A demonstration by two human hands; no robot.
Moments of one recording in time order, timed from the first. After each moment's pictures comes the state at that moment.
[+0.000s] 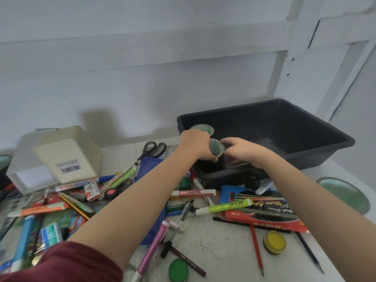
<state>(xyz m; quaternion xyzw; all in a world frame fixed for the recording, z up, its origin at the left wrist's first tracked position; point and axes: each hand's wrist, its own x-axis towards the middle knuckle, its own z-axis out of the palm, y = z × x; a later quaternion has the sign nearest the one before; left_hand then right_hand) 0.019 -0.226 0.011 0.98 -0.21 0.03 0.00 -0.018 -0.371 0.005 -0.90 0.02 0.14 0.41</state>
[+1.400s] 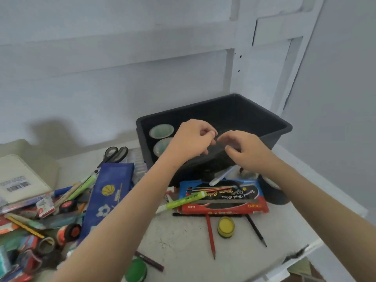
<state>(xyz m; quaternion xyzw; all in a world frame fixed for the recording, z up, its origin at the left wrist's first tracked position) -0.043 -0.303 0.042 0.87 -0.27 -0.01 0.41 -0.106 -0.460 0.024 -0.95 -0.05 -0.09 0.31</state>
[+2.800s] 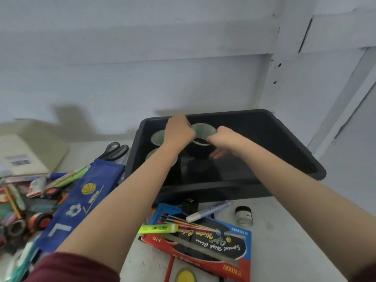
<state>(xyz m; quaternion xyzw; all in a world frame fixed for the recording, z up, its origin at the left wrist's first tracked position) 0.062 -0.342 0.027 0.95 0.04 0.09 0.31 0.056 -0.466 0.028 -0.89 0.05 0.17 0.43</state>
